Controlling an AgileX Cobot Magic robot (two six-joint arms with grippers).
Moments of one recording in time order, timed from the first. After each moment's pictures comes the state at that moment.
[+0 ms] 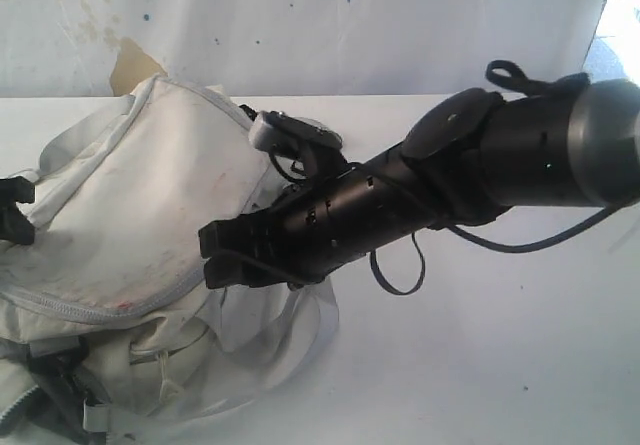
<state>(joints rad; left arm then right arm) 0.14 1.60 -0.88 -0.48 0.58 0.31 0.68 1.74 -1.04 1.17 0.58 -0.70</state>
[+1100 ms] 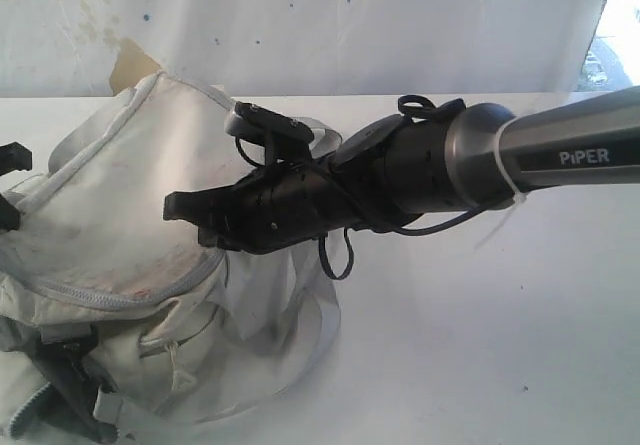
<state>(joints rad) 0.14 1.58 -0.96 -0.53 0.73 0.25 0.75 1.93 -1.20 1.38 0.30 -0.79</state>
